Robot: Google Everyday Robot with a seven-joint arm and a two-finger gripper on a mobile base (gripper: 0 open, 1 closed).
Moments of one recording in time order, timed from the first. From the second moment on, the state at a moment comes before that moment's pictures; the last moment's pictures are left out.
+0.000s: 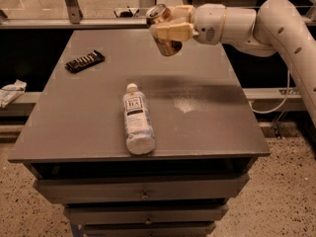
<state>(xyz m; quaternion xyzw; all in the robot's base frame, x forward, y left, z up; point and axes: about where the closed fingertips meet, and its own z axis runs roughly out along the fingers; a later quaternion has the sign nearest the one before) 0.677 -0.035 1.001 -0.46 0.54 0.38 0.59</state>
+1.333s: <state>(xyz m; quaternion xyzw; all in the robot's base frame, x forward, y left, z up) 0.650 -0.069 0.963 -0.39 0.50 0.42 0.64</state>
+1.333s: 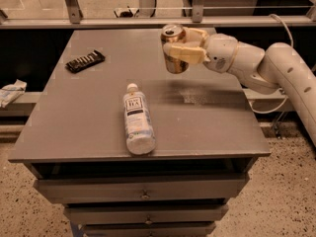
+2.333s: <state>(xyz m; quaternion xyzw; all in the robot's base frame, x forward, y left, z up) 0.629 -0.106 0.938 -0.41 0.50 0.41 0.64</state>
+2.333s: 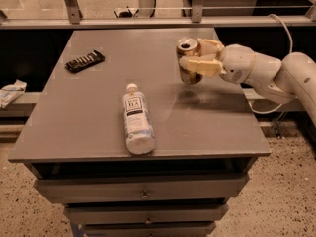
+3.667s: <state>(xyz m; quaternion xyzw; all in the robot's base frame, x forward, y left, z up) 0.612 -0.133 0.909 -0.40 0.52 0.42 0.63</state>
